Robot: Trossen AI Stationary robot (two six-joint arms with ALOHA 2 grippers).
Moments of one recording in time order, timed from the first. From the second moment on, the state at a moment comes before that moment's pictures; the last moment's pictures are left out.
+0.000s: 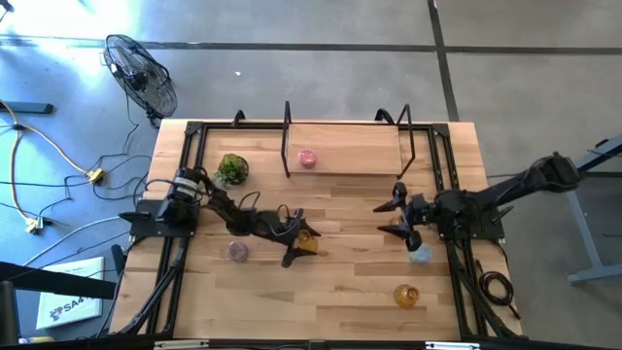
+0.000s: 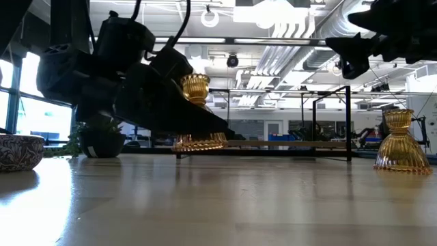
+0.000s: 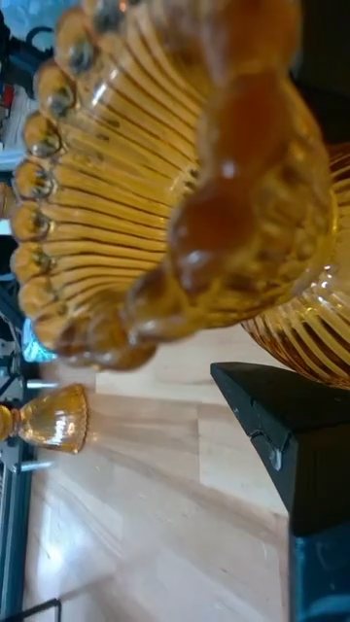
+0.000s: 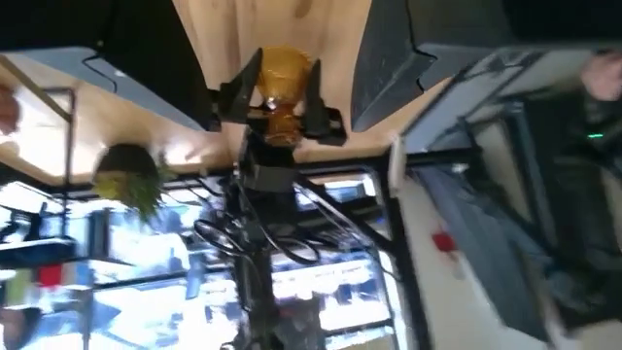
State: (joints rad) left arm -0.17 2.03 0.62 1.22 0.04 -0.11; right arm 0.24 0.77 0.07 0.77 0.12 0.15
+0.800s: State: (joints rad) left arm -0.15 2.03 0.89 0.92 0.20 0.06; right arm 0.38 1.51 0.61 0.58 0.30 0.13
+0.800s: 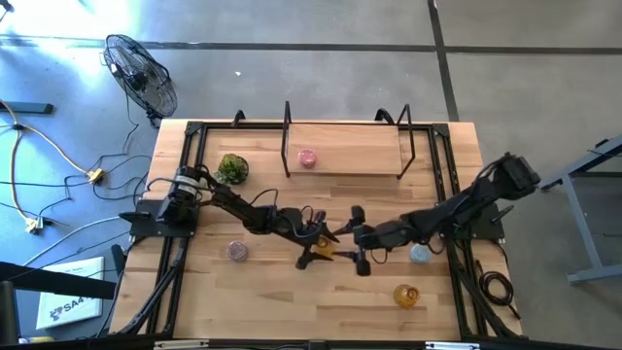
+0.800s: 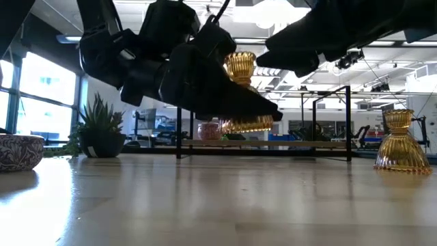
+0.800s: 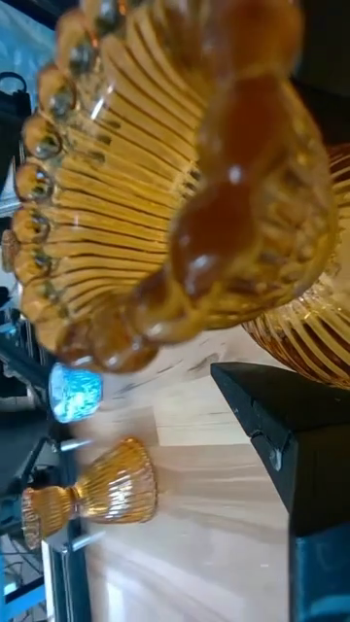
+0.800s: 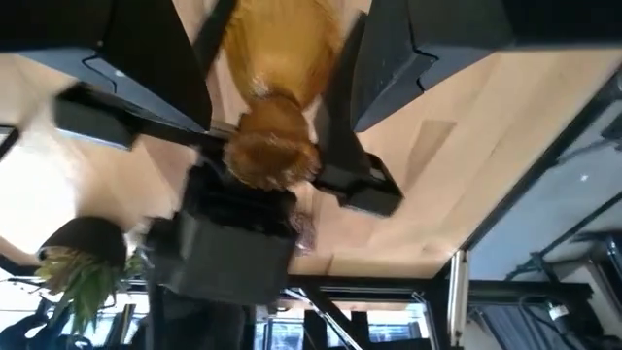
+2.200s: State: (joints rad) left arm -0.15 2.03 0.89 0.99 0.20 0.08; right arm 0.32 1.64 0.75 0.52 0.27 0.11
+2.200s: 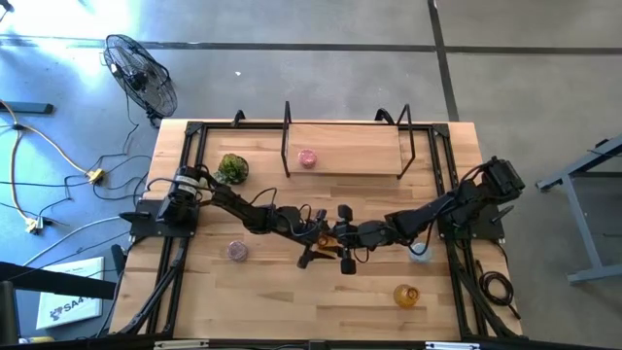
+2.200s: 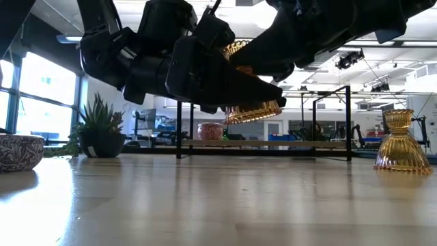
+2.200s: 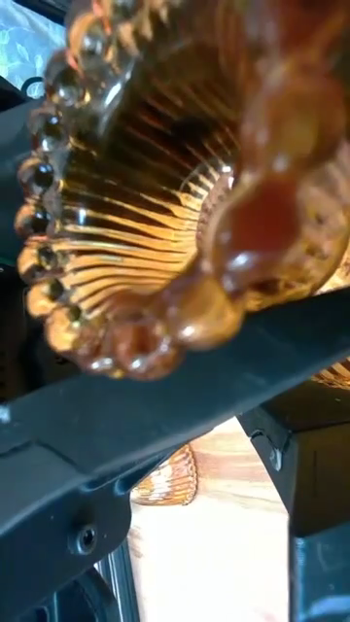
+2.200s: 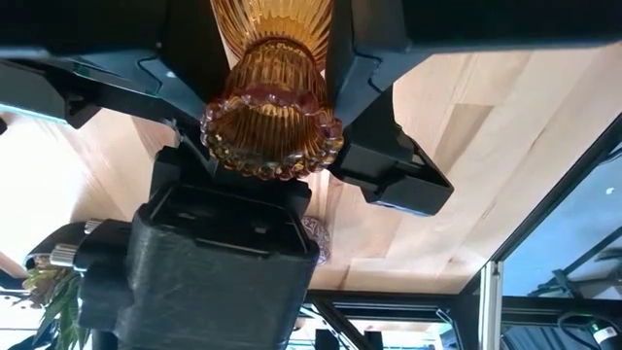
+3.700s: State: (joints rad) left arm -0.15 2.02 0.89 0.93 0.01 -0.01; right arm 0.40 1.54 0.75 0.30 0.42 0.11
